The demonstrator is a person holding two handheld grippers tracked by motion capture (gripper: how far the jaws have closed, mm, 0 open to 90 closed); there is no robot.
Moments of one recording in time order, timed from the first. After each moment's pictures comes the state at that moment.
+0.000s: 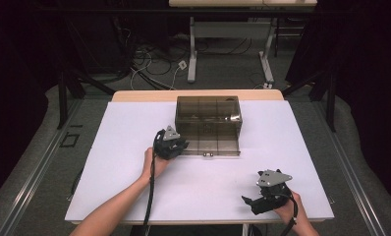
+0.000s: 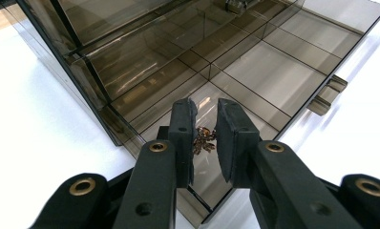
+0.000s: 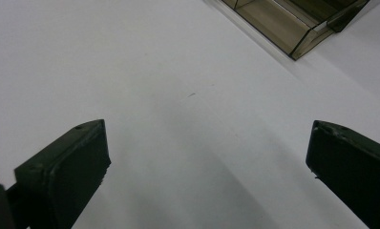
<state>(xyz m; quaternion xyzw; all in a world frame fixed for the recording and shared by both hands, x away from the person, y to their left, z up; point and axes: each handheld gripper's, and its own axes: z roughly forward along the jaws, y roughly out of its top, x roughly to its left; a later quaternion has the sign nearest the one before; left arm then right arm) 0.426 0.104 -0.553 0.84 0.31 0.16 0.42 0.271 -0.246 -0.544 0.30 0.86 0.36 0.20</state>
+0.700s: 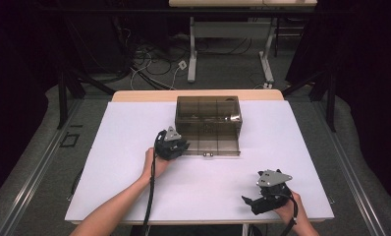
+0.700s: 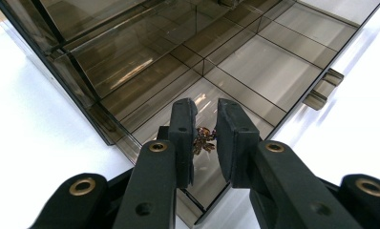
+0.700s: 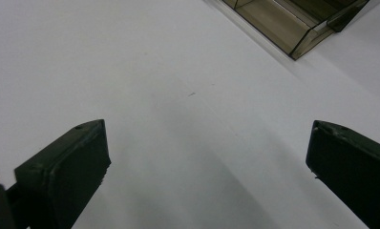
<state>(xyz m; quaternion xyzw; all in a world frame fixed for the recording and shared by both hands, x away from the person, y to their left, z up) 0.427 0.101 -0.556 0.84 0.30 0.16 0.41 0.271 -0.246 -0.544 0.30 0.86 0.36 0.20</state>
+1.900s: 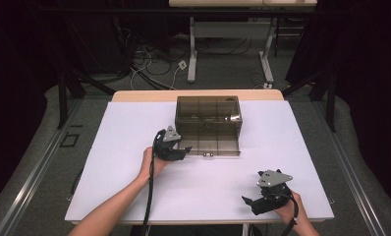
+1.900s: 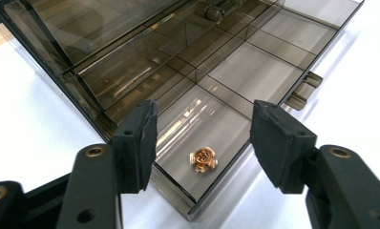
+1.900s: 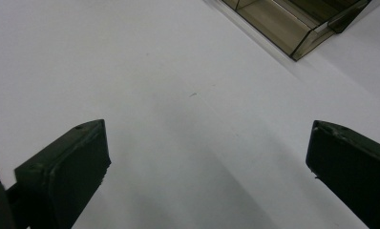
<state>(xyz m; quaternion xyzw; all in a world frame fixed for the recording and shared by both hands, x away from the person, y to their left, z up) 0.419 0.105 -0.542 0.85 0.29 0.17 0.41 0.270 -0.247 -0.544 0.30 0.86 0.36 0.20</state>
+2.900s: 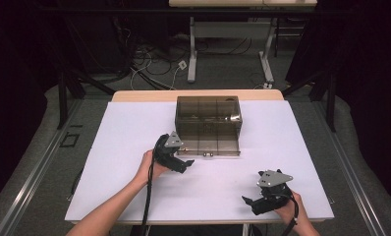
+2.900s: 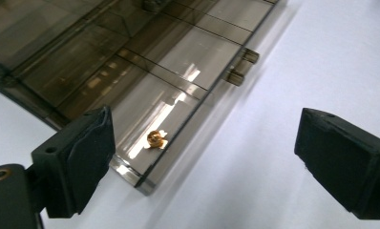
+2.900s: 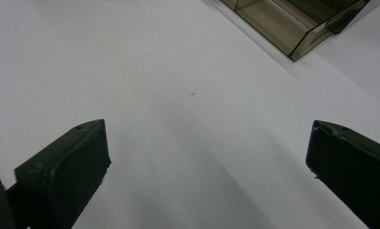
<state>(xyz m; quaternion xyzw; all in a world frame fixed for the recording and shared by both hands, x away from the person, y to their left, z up) 0.396 0.099 -0.530 0.88 0.23 0.13 0.39 0.270 -0.247 -0.542 0.29 0.86 0.36 0.20</state>
